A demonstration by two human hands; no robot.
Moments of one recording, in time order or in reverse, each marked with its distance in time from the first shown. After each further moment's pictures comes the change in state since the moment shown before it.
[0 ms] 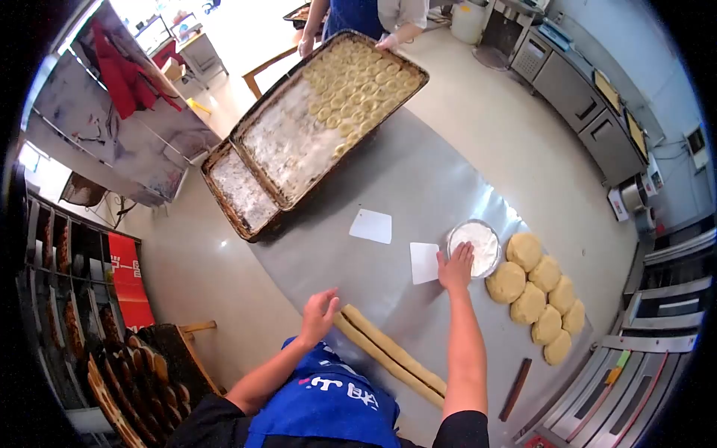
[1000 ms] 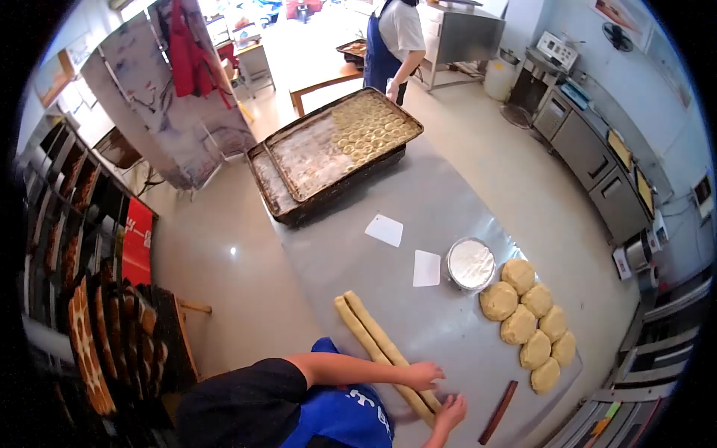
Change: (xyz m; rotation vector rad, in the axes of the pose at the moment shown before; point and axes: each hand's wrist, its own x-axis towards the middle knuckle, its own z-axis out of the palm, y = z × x) left_hand -0.175 0.096 0.287 -0.021 -1.025 0.499; right_hand -0.415 0.255 0.082 0.196 0.306 0.211
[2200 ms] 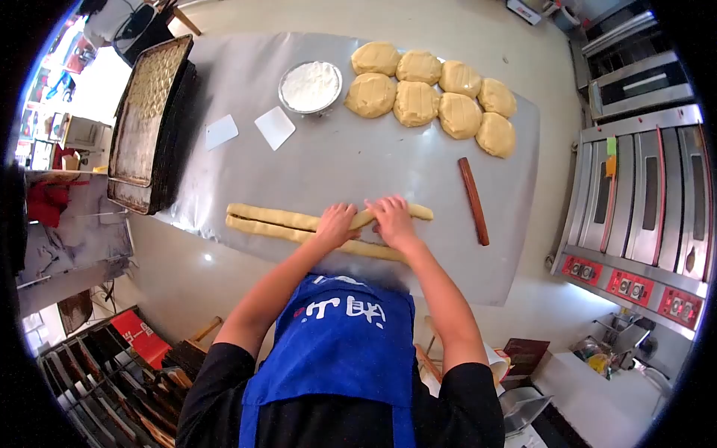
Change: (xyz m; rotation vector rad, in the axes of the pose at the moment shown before) left_hand -0.015 0.013 -0.014 0.575 -0.120 -0.215; right_hand 0.051 -0.068 -0.035 0.045 -0.003 -0.527
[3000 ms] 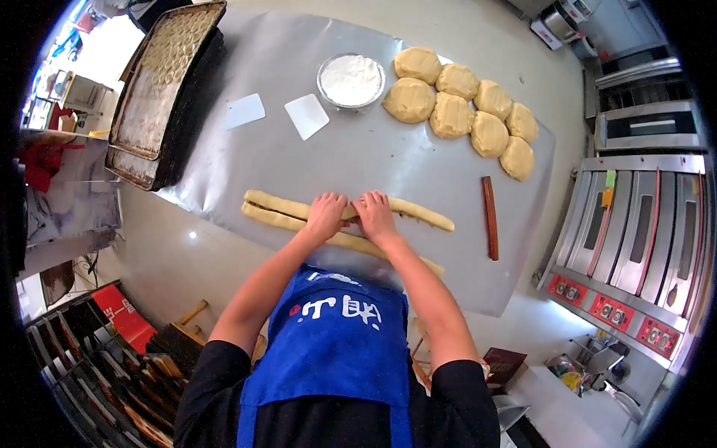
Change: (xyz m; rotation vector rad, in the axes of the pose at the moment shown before) left_hand -0.027 -0.088 -0.026 0.023 0.204 -0.033; right_hand 0.072 -0.086 0.069 0.094 -0.066 -0.117
